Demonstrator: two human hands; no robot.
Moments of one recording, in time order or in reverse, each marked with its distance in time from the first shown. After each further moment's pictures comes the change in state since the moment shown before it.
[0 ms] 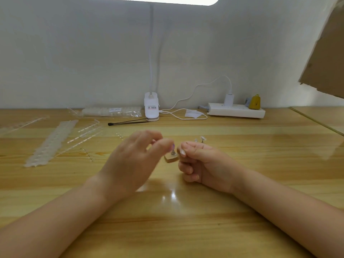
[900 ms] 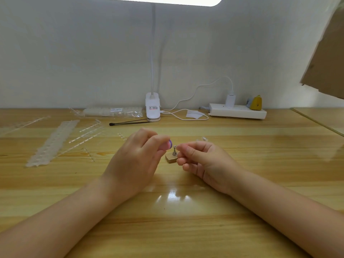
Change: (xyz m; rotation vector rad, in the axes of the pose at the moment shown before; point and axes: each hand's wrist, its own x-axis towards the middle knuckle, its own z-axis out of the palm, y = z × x) left_hand -0.003 0.002 0.000 -0.149 -0.051 -0.200; right_hand 0.006 0.007 -0.002 0.067 0.279 -0.087
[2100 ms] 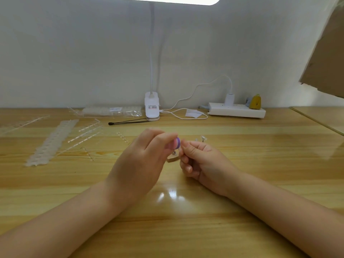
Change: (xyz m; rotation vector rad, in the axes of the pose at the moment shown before) left_hand 0.003 0.016 0.003 -0.080 0.086 0.059; right_hand -0.001 0.004 0.002 -0.061 -0.111 -0.036
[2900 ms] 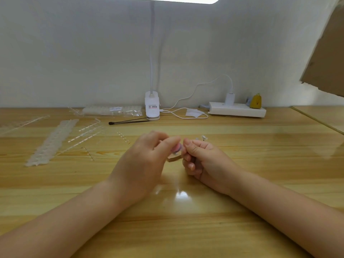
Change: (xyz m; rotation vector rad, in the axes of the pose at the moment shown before) left_hand -0.006 -0.007 0.007 0.084 -0.132 -0.033; right_hand 0.000 -0.001 0.000 0.012 0.039 0.020
